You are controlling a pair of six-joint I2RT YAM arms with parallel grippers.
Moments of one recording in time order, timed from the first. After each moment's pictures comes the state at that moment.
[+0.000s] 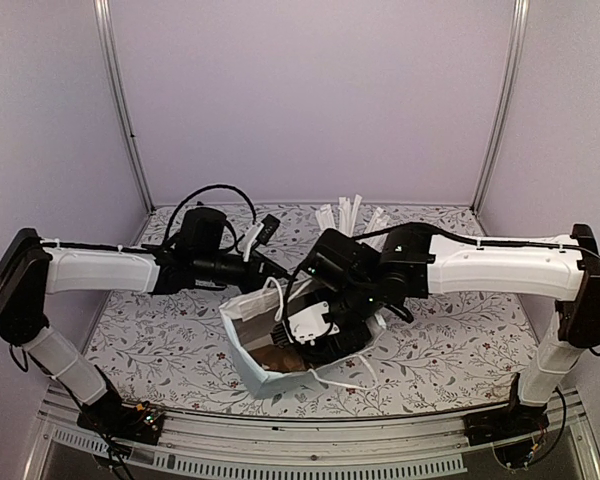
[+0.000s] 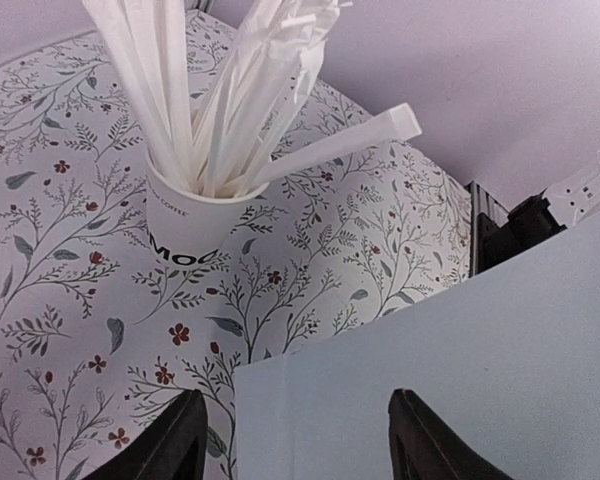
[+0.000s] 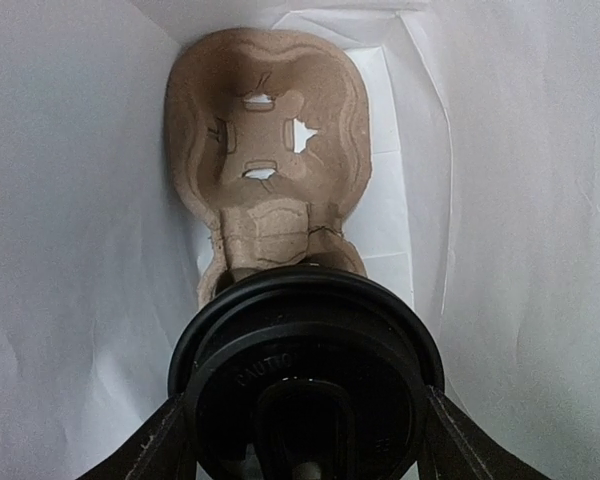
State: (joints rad) left arm -0.69 1.57 0.88 0.19 0.57 -0.20; right arm 1.19 1.73 1.46 -0.85 0.02 -0.84
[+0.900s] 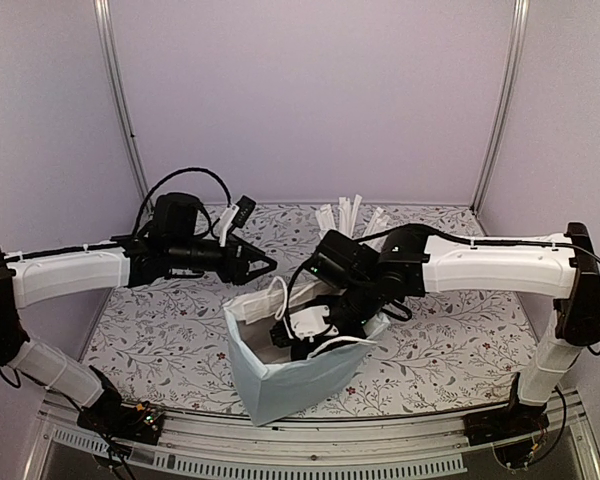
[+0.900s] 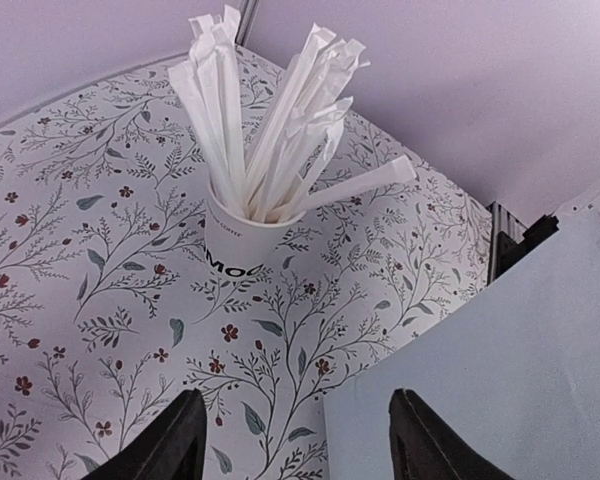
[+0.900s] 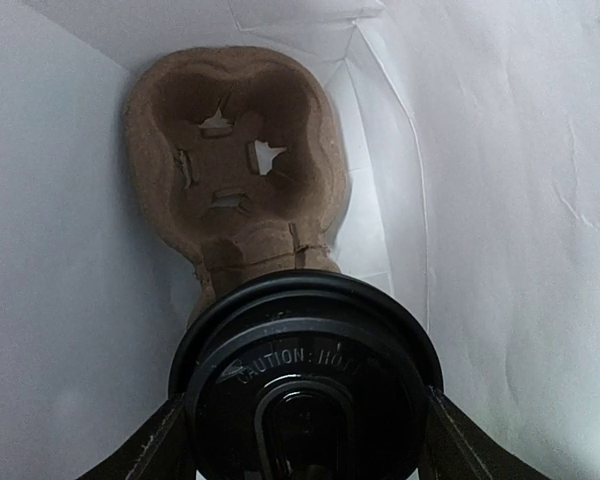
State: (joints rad) left arm -0.62 1.40 0.89 0.04 0.54 -0.15; right arm 1.16 1.75 1.44 -0.85 -0.20 -0.73
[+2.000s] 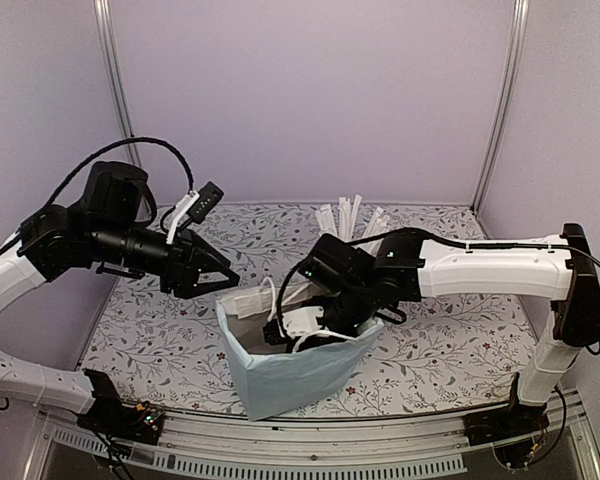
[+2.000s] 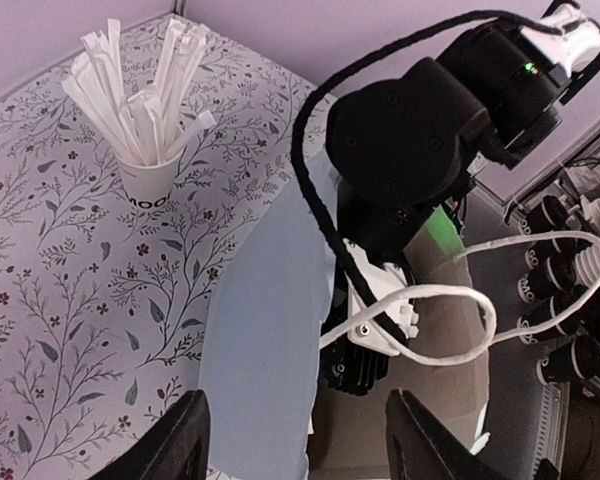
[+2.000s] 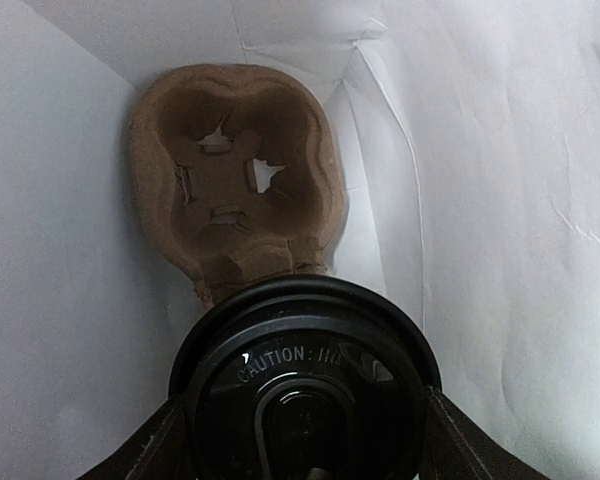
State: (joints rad) left arm -0.82 1.02 1.17 -0.69 0.44 -0.16; right arm 1.18 1.78 1.44 -0.80 -0.16 -0.64
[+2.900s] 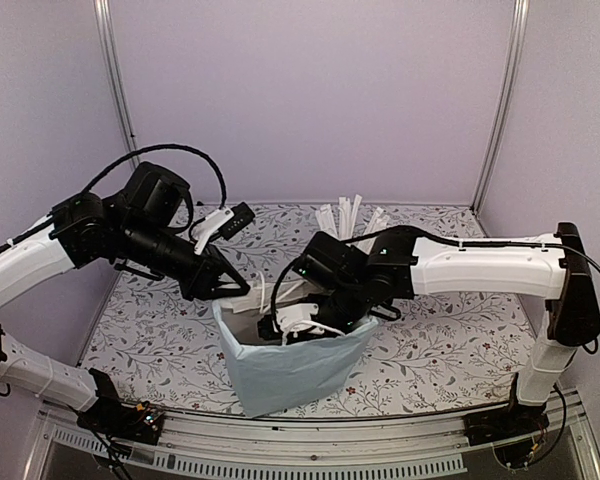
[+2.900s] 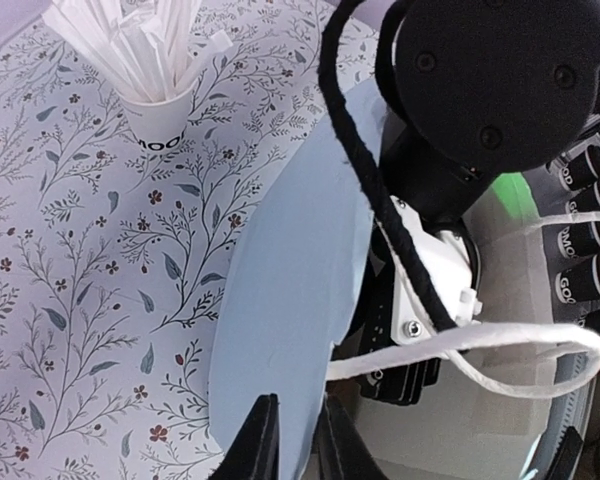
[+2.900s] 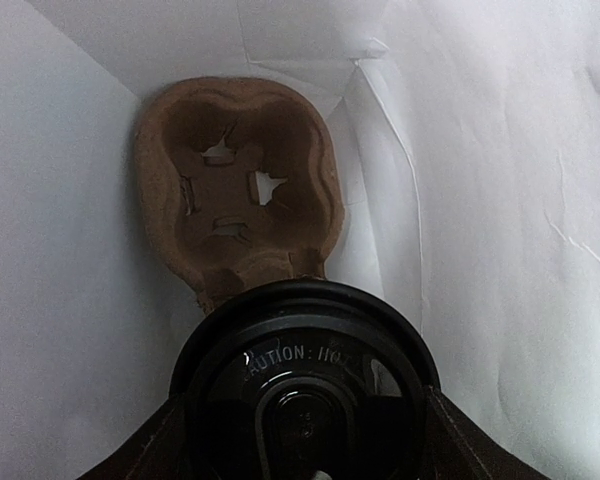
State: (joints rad) left arm -0.88 1.20 1.26 -0.85 0.35 -0.07; right arm 1.18 1.80 1.49 -0.80 -0.17 -0.59
